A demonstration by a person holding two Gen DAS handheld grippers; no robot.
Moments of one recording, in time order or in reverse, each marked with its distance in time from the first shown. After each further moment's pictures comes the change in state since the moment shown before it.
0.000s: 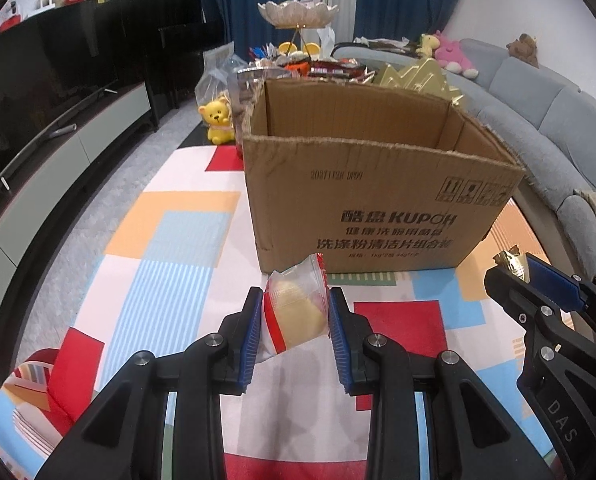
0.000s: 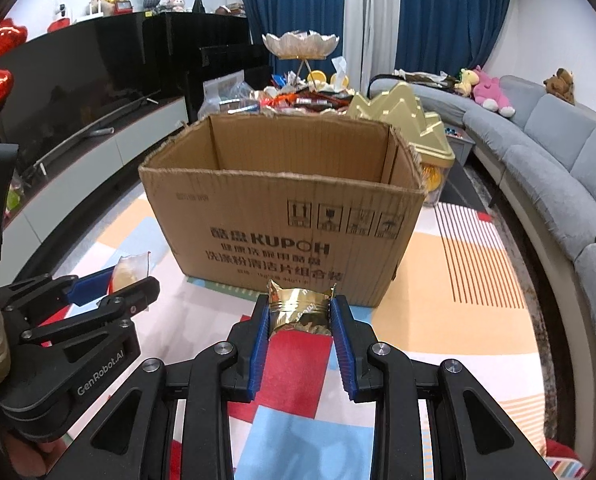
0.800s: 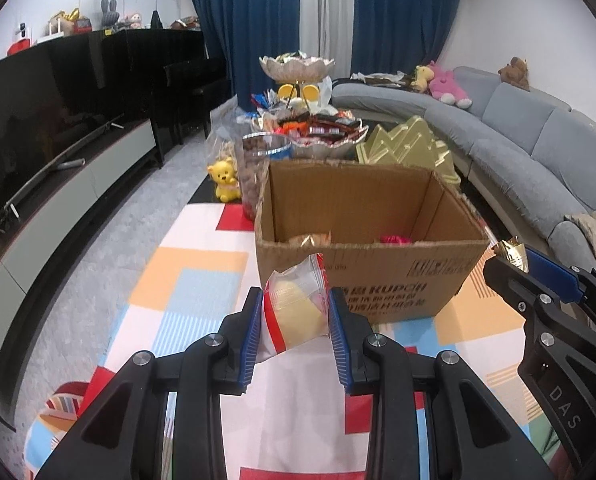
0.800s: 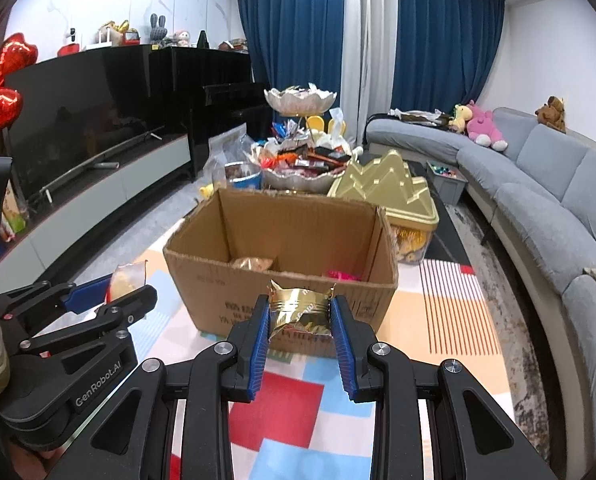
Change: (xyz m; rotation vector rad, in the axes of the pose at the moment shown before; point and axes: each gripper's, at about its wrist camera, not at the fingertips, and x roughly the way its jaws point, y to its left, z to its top) left arm -0.051 -0.002 0.044 0.009 -0.129 0.004; right arm -0.048 -0.002 0.045 -0.011 -0.137 -0.013
